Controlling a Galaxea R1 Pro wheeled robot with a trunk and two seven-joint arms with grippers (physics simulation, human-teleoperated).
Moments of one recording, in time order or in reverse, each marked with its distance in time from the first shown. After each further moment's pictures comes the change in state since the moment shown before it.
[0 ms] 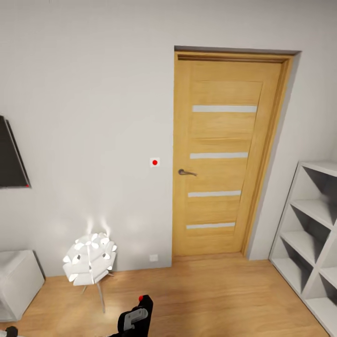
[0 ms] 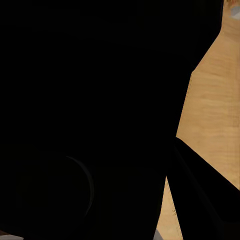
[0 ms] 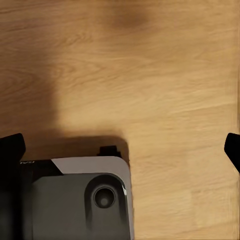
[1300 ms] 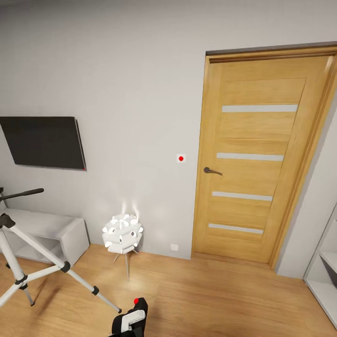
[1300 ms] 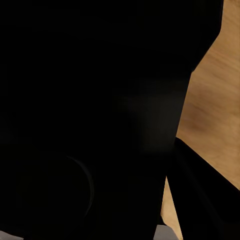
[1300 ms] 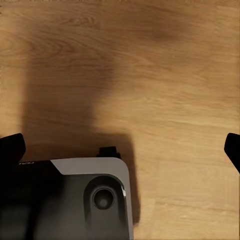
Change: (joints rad) left arm 0.000 -0.003 0.001 0.000 0.000 0.008 0.102; right arm 0.000 -0.003 0.000 0.000 0.003 -0.004 0.004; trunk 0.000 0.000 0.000
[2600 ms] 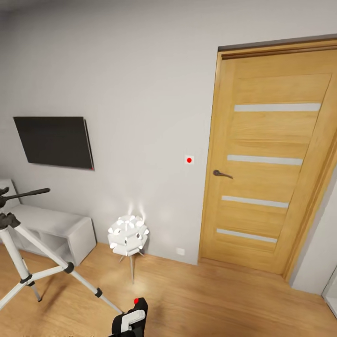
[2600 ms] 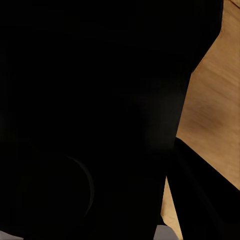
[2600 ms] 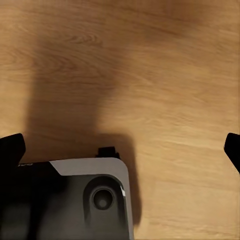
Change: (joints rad) left arm 0.000 0.000 0.000 -0.001 -0.001 0.001 0.000; right arm 0.000 -0.001 -0.005 -0.001 -0.010 0.001 -0.007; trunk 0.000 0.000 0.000
